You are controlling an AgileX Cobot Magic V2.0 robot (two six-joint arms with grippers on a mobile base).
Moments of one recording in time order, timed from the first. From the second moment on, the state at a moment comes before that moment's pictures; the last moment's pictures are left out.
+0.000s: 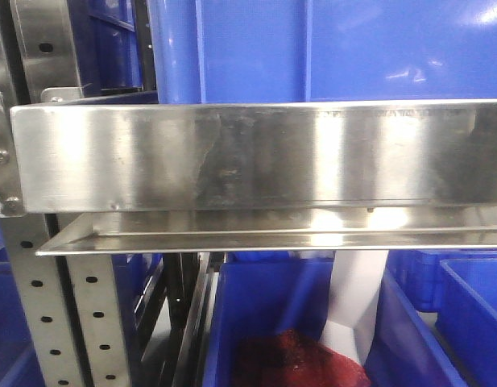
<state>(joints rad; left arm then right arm) -0.03 -0.02 0.03 -0.19 0.12 0.25 0.00 -0.01 0.03 0.09 0.09 -0.04</state>
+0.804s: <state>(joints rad) -0.03 -0.02 0.03 -0.19 0.12 0.25 0.00 -0.01 0.03 0.09 0.05 -0.04</state>
